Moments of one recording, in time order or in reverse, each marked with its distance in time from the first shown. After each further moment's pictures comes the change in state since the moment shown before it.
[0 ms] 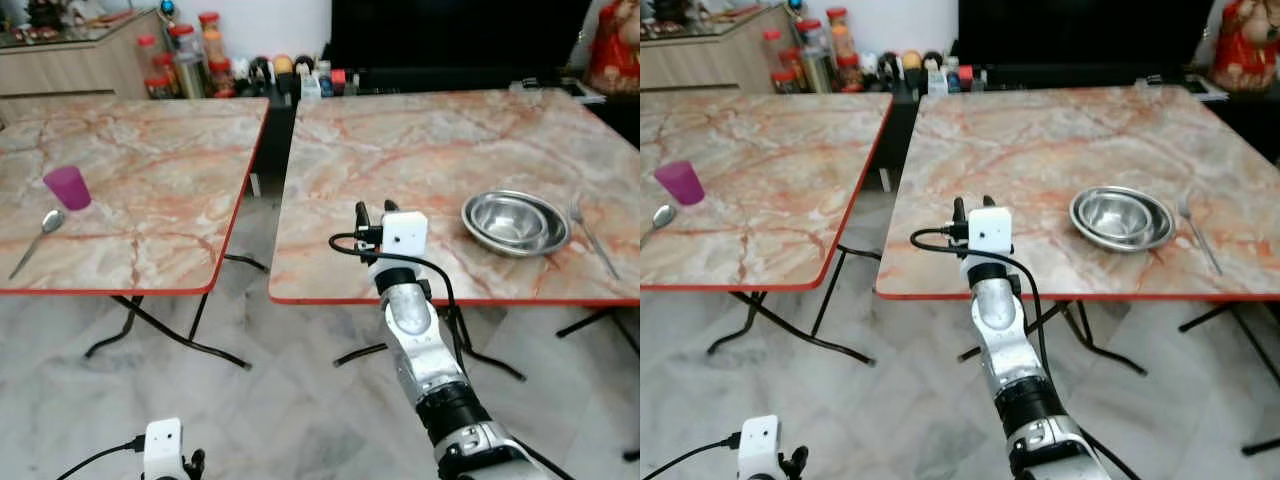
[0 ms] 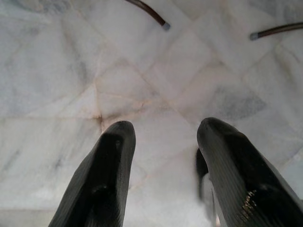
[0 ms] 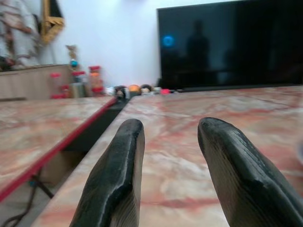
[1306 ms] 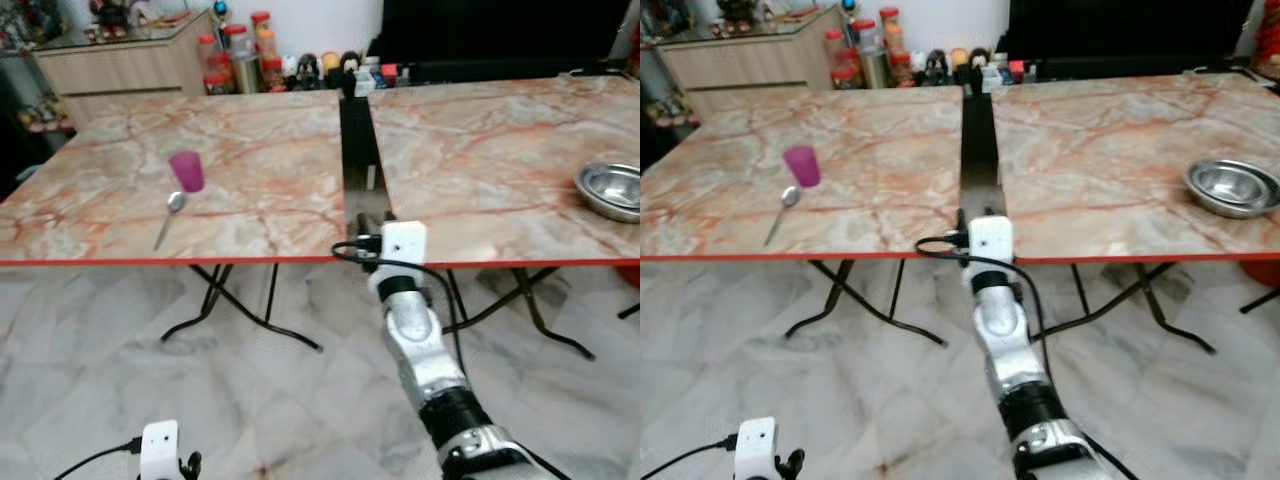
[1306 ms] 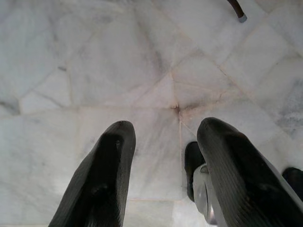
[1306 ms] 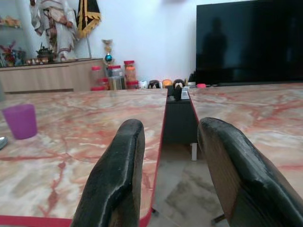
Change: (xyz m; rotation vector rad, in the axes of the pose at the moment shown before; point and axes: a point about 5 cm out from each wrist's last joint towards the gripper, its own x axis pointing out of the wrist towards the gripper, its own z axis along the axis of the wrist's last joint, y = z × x) left arm -0.001 0.006 -0.001 0.016 0.006 0.008; right arm -0.002 -0.002 -0.007 -0.002 0.025 -0.006
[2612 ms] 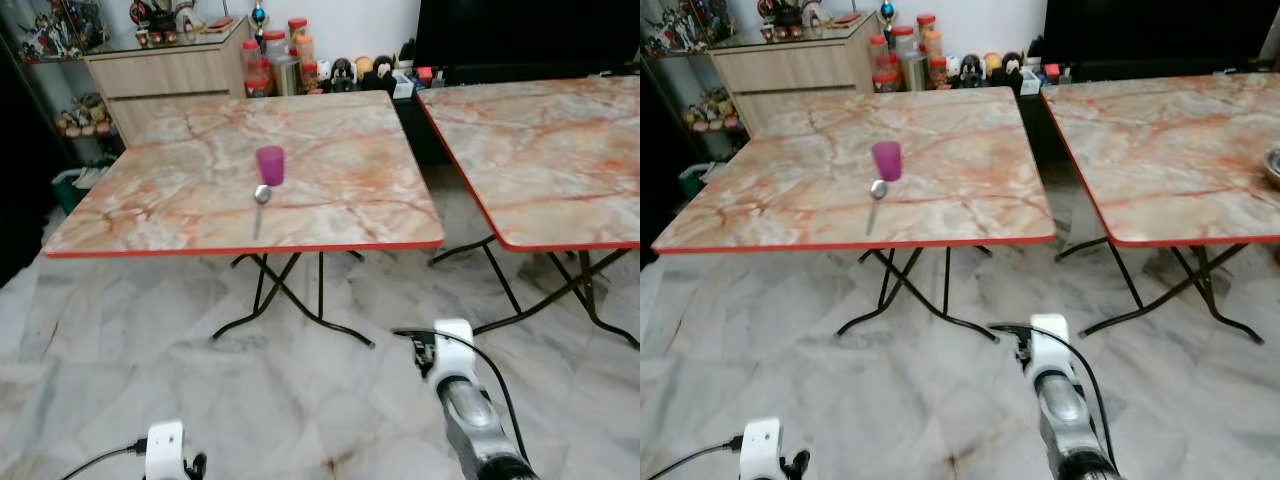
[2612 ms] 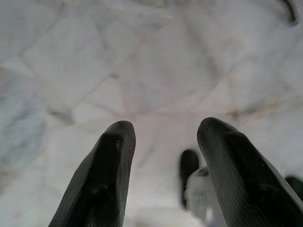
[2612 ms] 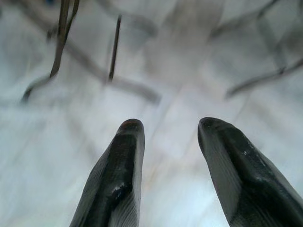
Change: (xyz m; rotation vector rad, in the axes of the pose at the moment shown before) left arm -0.001 0.006 -0.001 0.006 0.004 0.015; right arm -0.129 -0.061 -0.152 0.007 0.767 -0.065
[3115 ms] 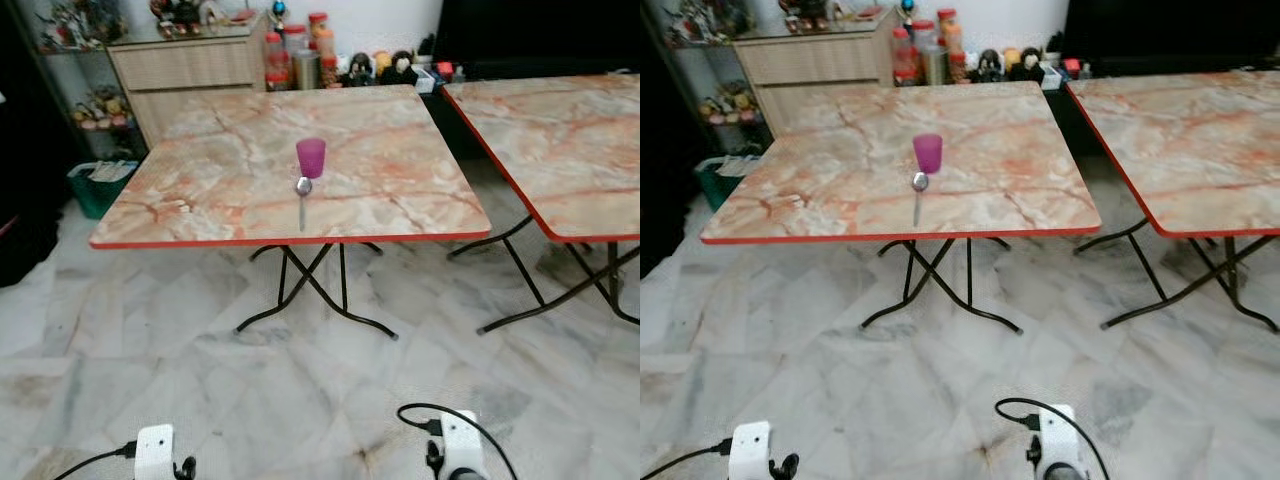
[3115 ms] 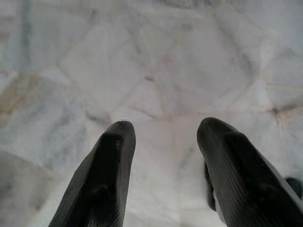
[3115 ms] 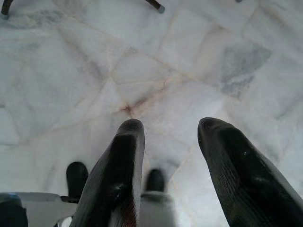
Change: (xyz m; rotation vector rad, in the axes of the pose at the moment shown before) left arm 0.000 0.004 0.003 0.007 -0.006 0.010; right arm -0.028 -0.010 -0.070 -0.004 0.284 -0.072
